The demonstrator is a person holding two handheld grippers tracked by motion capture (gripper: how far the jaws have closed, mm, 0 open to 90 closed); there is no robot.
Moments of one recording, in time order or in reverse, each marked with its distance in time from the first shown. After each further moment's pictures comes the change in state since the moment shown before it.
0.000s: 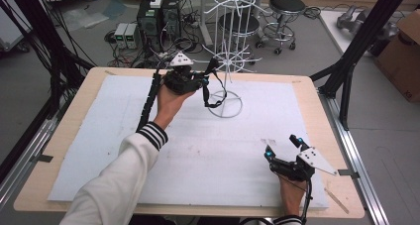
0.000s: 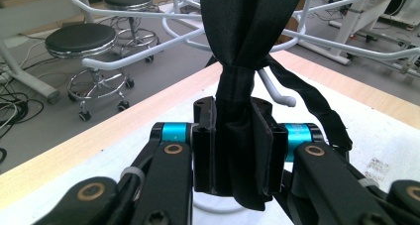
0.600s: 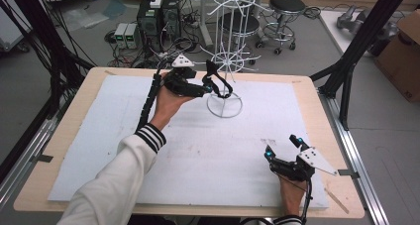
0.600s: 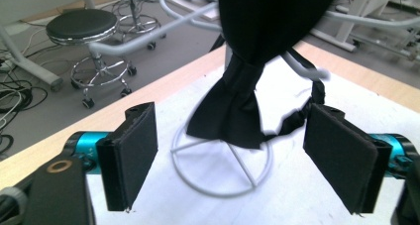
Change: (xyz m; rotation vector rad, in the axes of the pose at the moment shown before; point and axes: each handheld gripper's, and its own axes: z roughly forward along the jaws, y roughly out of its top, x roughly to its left) left arm -0.002 -0.004 -0.003 0.055 0.003 0.011; right arm 0.000 0.000 0.000 -0.001 0.000 -0.003
